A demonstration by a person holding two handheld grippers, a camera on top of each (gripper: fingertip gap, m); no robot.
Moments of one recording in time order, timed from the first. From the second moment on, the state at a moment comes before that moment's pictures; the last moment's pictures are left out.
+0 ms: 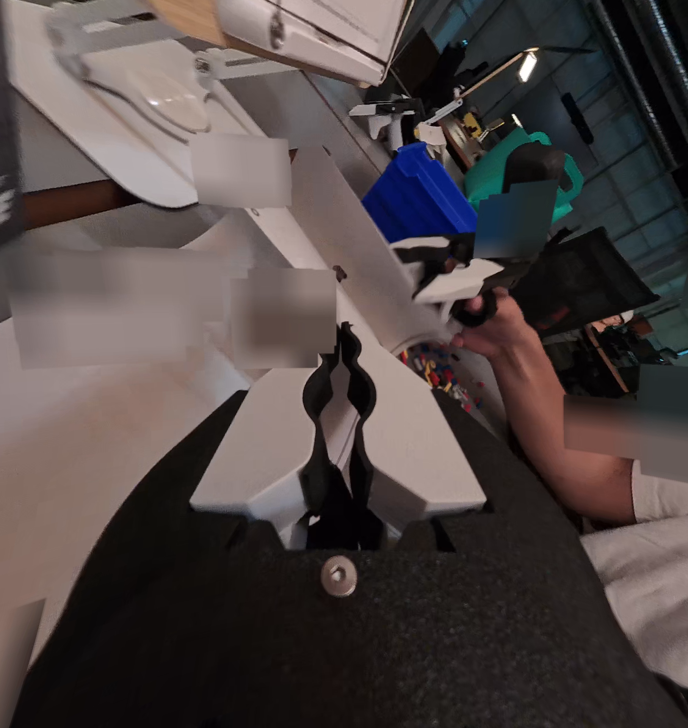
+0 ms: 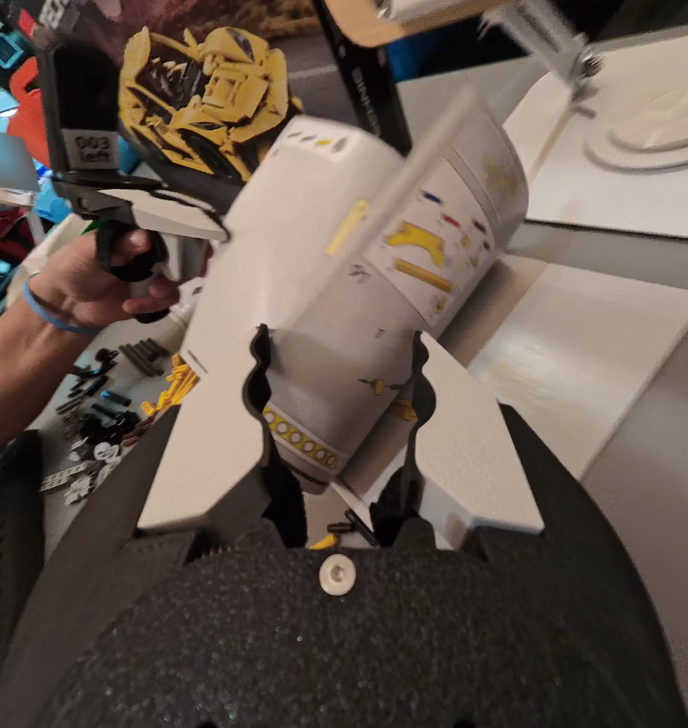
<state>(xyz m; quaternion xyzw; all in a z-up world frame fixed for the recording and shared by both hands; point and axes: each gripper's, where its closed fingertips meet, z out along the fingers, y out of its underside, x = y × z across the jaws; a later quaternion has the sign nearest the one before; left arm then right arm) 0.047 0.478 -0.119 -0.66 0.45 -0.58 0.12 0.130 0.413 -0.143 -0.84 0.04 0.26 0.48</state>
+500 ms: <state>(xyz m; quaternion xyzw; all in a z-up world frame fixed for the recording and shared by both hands) -0.131 0.590 -0.148 -0.78 0.41 -0.44 0.19 0.042 0.446 -0.196 -0.93 -0.15 0.07 0.34</state>
